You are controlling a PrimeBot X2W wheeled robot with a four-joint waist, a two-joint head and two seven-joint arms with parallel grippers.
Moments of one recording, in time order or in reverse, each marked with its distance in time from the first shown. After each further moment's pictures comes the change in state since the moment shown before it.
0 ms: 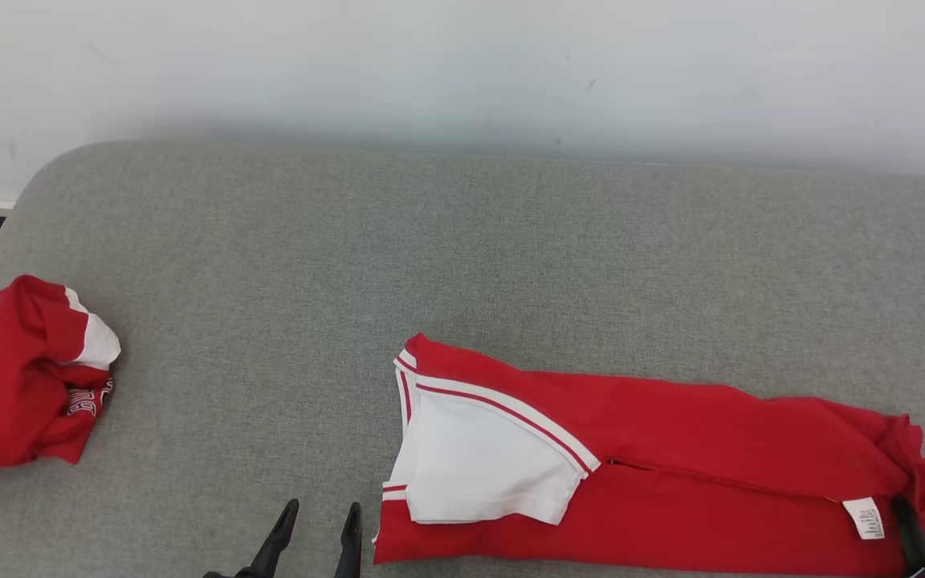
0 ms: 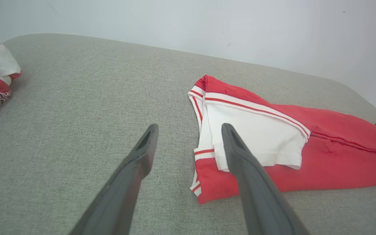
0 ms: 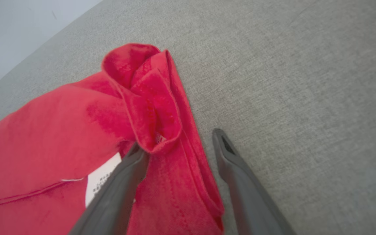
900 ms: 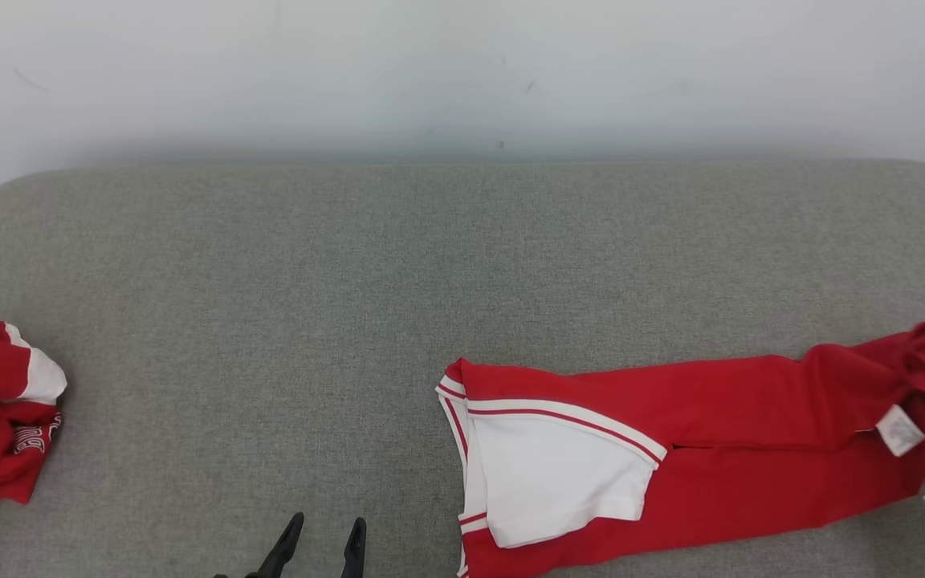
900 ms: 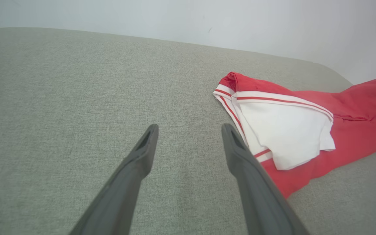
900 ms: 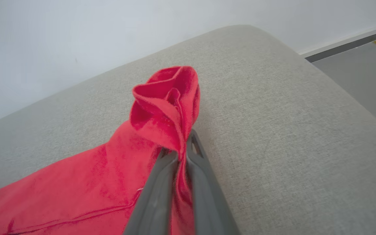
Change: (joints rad) left arm 0.006 -0.001 0.002 0.033 0.012 -0.035 0.026; right arm -0.117 -0.180 0.049 -0.115 0.003 0.000 0.049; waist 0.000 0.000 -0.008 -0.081
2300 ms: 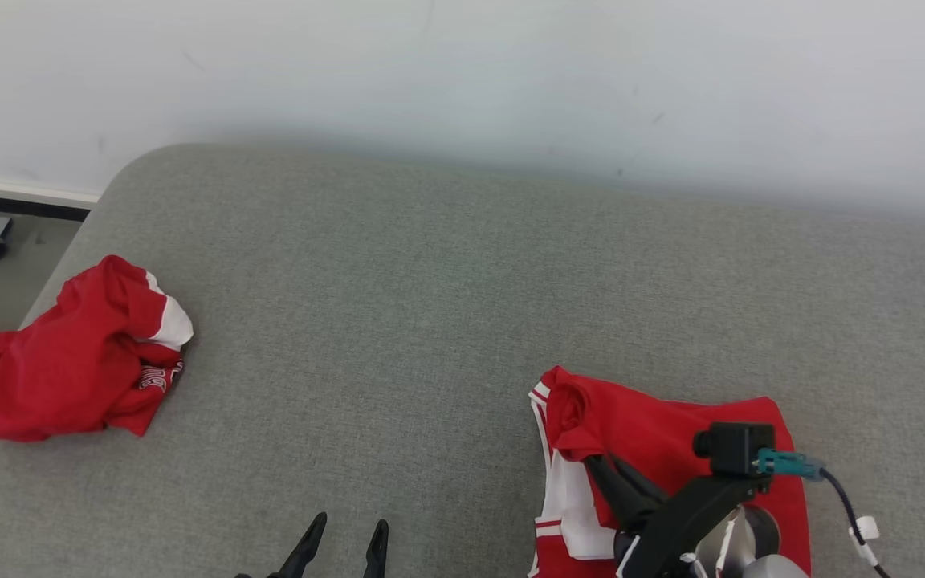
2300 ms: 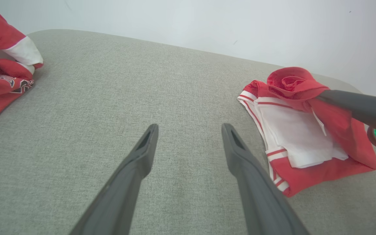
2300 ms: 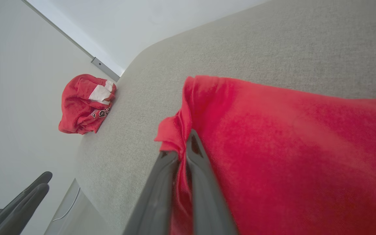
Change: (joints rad) left arm -0.017 -0.021 -0.035 0.011 0.002 -0.013 0.012; right arm 0.058 0.496 0.151 -0.363 -0.261 0.000 0.258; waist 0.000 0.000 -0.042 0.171
